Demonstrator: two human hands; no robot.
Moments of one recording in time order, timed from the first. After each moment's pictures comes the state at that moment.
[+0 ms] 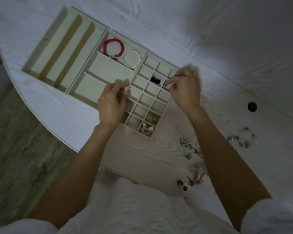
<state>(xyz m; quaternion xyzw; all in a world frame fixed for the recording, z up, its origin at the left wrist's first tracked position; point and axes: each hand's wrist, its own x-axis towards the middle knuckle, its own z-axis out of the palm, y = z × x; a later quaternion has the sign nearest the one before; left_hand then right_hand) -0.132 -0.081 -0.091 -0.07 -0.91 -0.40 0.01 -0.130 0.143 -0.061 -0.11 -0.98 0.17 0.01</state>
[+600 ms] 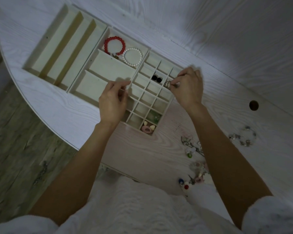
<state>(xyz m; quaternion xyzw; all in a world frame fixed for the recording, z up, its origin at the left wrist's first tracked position) -0.133 -0.082 -0.091 -0.07 -0.92 -0.39 0.01 -0.131 0.143 -0.062 -0.14 -0.98 0.13 -0.03</state>
